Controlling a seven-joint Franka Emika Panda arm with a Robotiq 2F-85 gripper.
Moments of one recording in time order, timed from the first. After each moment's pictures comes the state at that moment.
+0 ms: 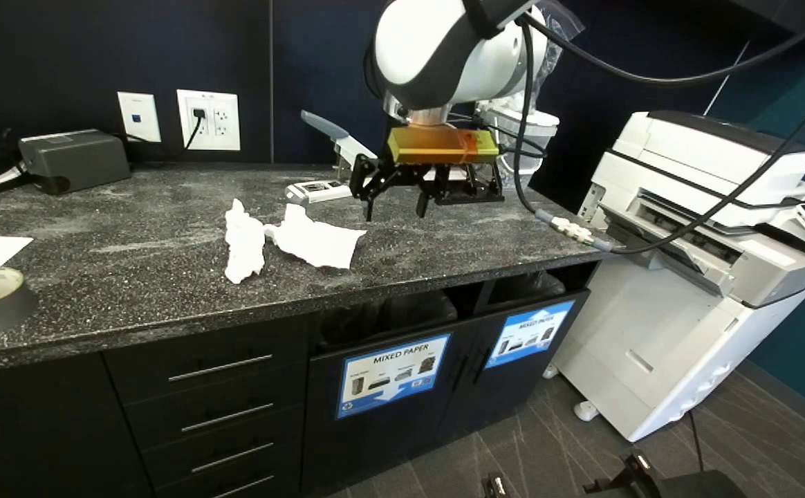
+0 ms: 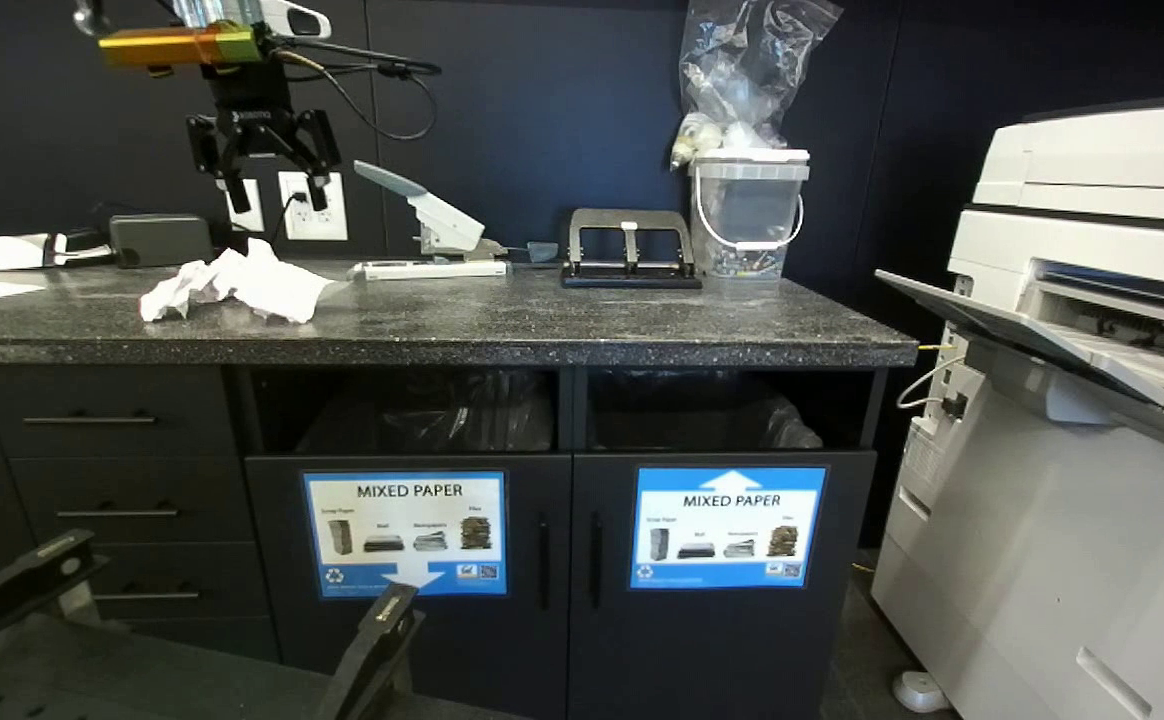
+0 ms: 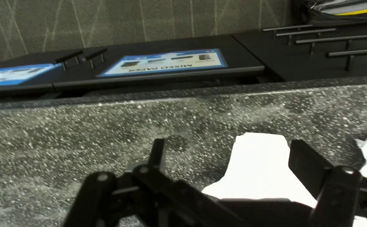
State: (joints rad) arm 0.46 0.17 -0.03 -2.11 -0.15 2.40 0.33
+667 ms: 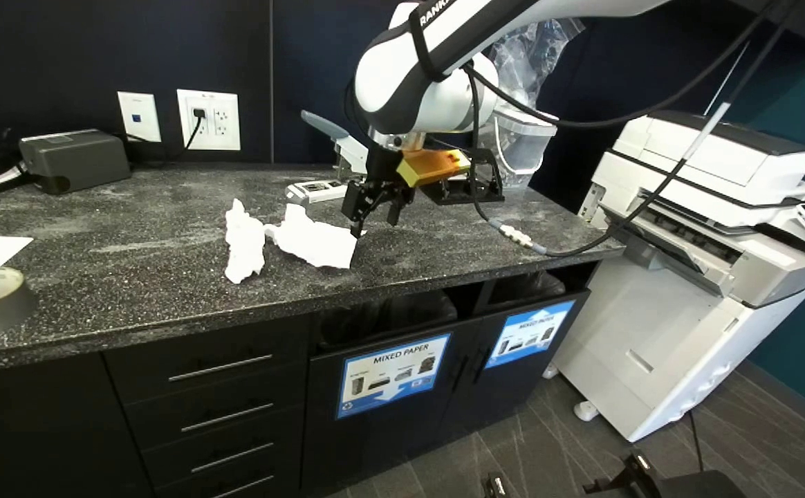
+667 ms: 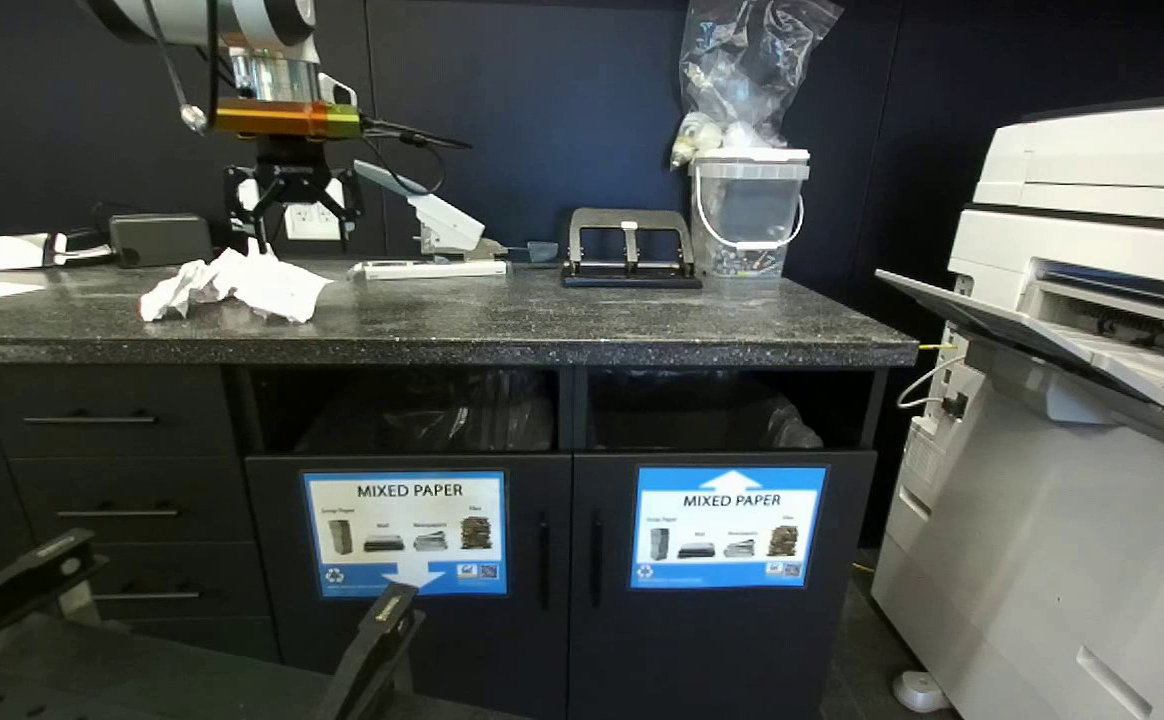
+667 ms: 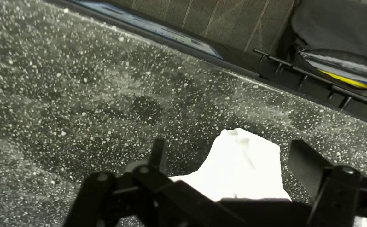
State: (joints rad) arm 0.25 0.43 0.16 -1.89 -0.11 2.41 -0.19
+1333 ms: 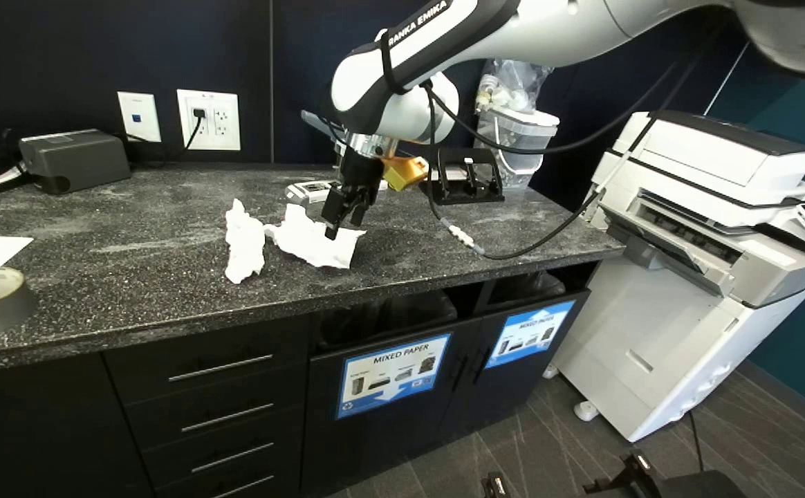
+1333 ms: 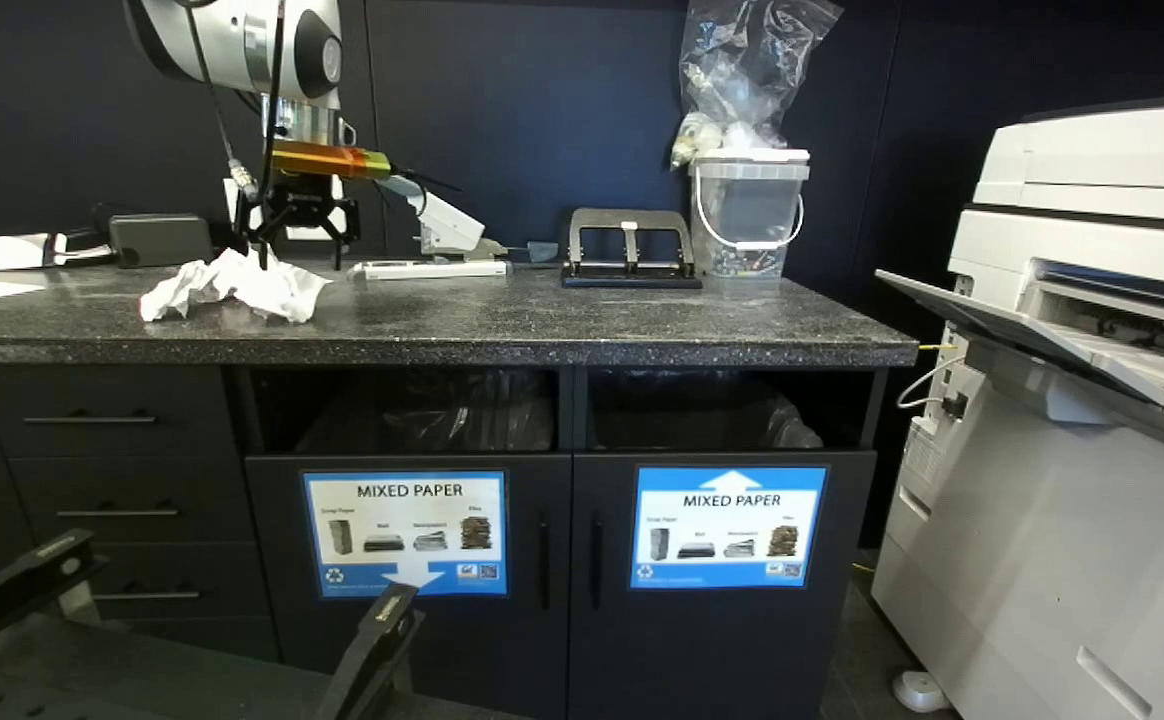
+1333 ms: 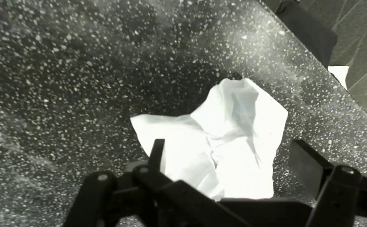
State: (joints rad) arm 0.16 0.68 0.29 -1.59 -0.06 2.33 -0.54
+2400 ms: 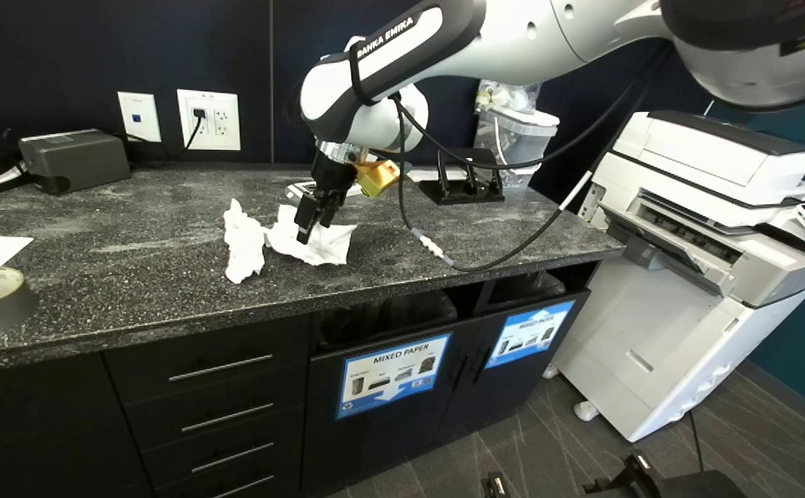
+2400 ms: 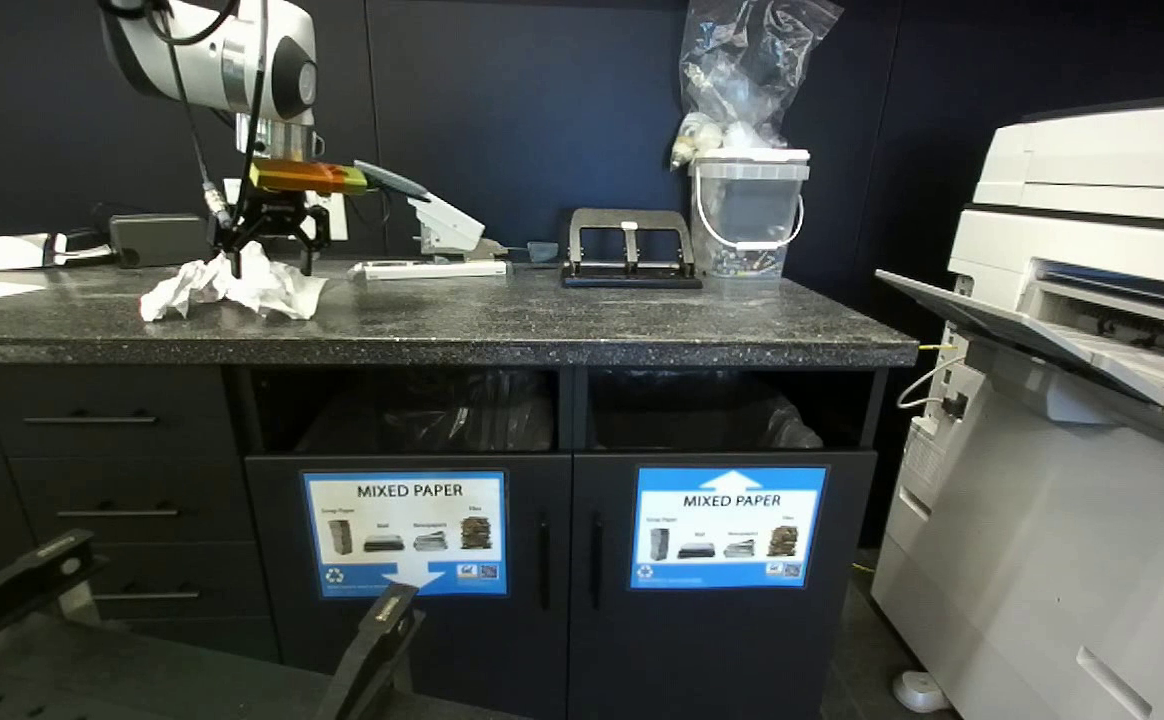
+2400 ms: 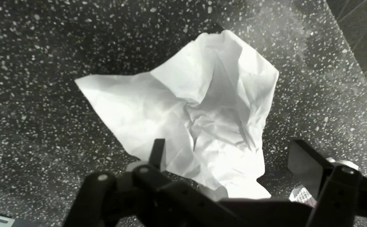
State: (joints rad) arm 0.21 0.78 0.31 -1.48 -0.07 2.36 -0.63
